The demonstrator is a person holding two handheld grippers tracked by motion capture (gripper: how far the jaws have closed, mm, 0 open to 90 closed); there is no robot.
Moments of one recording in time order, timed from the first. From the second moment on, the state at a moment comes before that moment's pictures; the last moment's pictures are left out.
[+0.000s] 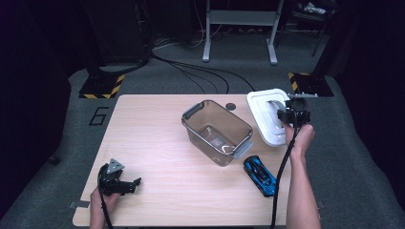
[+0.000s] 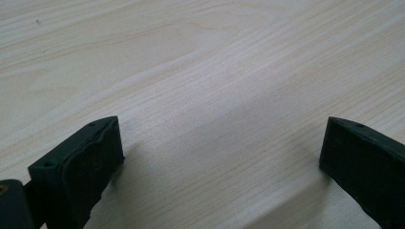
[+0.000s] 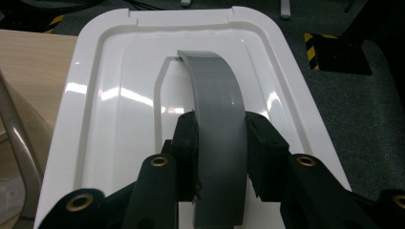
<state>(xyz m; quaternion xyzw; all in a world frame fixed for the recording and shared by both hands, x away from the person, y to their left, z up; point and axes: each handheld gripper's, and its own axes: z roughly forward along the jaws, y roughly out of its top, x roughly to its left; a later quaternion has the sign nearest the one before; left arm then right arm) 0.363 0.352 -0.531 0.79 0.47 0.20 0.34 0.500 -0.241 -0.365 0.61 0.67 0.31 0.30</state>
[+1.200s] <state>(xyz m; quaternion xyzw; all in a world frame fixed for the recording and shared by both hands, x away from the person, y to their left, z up) 0.363 0.352 -0.531 0.79 0.47 0.20 0.34 0.534 -0.240 -0.461 0.63 0.67 0.28 0.27</state>
